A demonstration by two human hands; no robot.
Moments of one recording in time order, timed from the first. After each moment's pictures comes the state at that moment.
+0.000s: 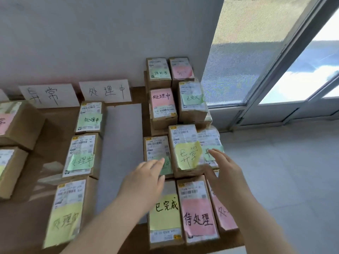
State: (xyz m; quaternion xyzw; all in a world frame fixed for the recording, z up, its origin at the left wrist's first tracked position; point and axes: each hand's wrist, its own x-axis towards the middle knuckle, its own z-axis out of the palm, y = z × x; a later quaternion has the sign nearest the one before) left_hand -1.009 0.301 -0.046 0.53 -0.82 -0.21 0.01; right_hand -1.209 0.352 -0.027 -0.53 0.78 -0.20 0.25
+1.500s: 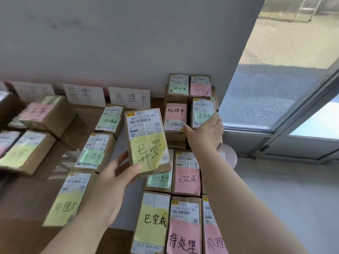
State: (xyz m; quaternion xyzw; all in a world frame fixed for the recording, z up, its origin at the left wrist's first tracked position) left_hand -1.009 0.318 0.010 0.58 -0.32 -0.59 0.47; right_hand -1.201 0.181 -0.028 -0.45 0.82 -0.25 0.23
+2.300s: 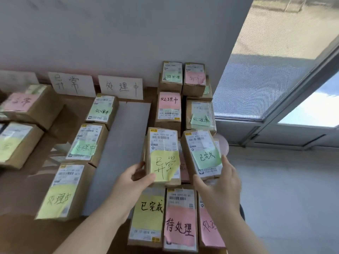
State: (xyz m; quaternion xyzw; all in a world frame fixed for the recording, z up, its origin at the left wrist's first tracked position) left_hand -1.026 0.330 -0.042 0.65 -0.35 -0.60 0.32; right_hand -1.229 0.348 -0.045 -0.45 0.81 -0.26 0.27
